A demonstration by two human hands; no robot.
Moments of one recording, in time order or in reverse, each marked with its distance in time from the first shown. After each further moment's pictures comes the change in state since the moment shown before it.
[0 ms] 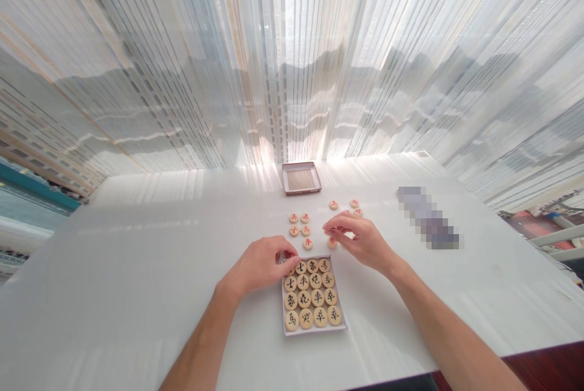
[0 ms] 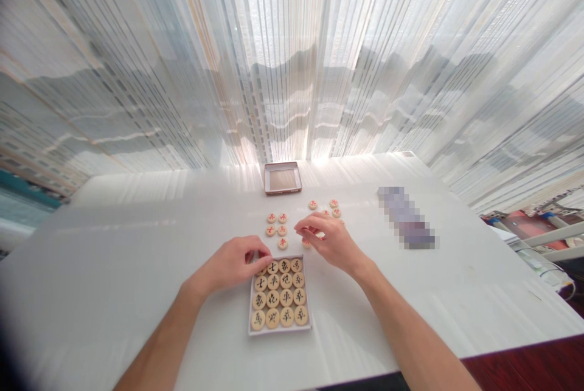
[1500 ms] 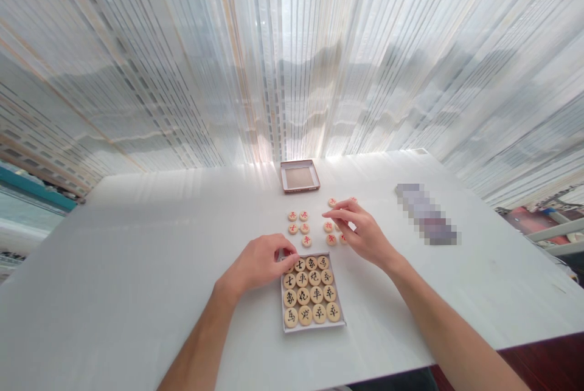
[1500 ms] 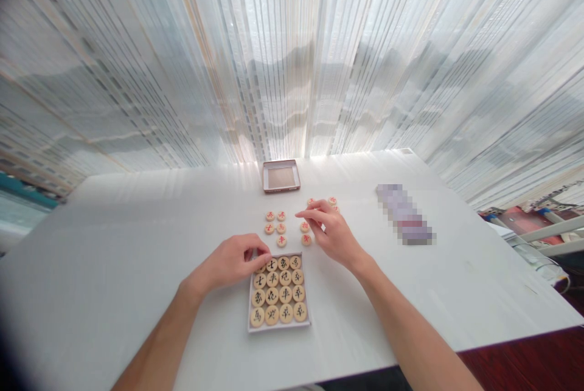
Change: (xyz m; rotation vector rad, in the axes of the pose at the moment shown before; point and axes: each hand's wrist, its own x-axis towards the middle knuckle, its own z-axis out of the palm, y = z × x) left_hand 0.001 0.000 -0.001 0.002 -0.008 0.011; right_hand 0.002 0.009 -0.001 -0.081 0.094 -0.014
